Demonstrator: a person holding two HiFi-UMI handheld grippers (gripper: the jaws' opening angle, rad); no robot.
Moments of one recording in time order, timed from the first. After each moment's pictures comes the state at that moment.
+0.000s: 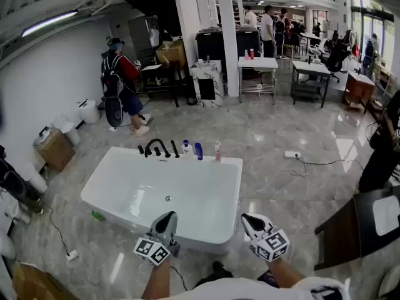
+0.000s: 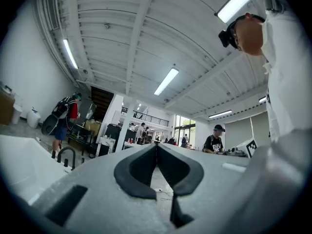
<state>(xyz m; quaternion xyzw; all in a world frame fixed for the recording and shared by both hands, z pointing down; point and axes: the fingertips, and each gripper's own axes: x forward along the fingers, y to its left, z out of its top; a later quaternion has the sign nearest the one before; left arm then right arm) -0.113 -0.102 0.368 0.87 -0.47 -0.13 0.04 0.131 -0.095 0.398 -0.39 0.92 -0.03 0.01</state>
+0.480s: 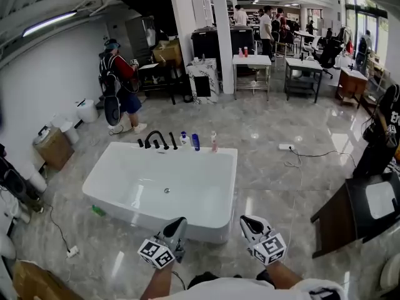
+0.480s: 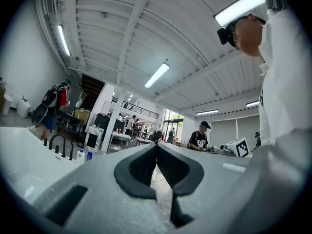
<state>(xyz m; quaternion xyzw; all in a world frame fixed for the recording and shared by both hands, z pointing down) -0.072 0.025 0.379 0.91 -0.40 -0.10 0.07 0.129 0.029 0.403 -0.42 0.91 0.00 -0.01</state>
